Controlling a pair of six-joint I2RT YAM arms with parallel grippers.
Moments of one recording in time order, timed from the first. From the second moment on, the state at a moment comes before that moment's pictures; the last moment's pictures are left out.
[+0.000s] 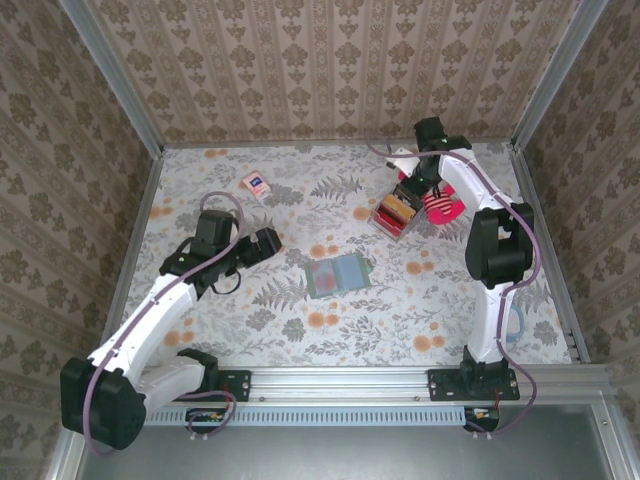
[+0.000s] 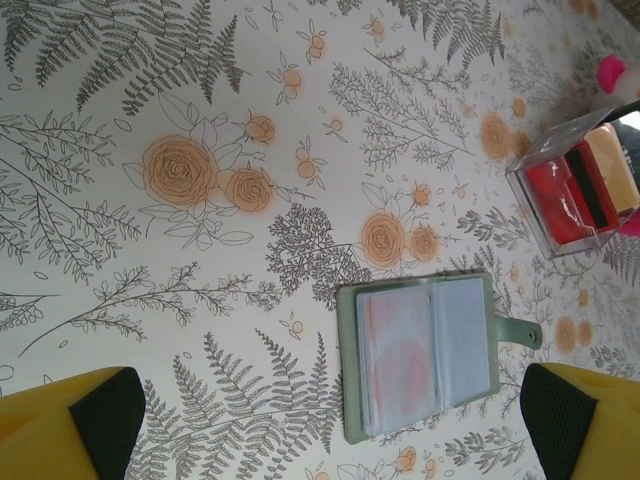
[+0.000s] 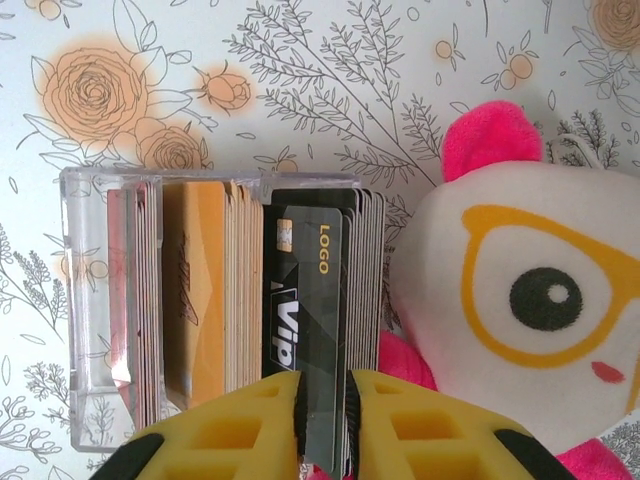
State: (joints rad) left arm -0.38 1.04 0.77 -0.53 0.19 -0.70; right arm 0.13 2.06 1.84 -0.94 -0.07 -0.66
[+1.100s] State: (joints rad) left arm -0.58 1.21 0.70 -0.37 0.25 -0.76; right arm 0.54 1.44 1.03 -0.53 -0.29 0.44
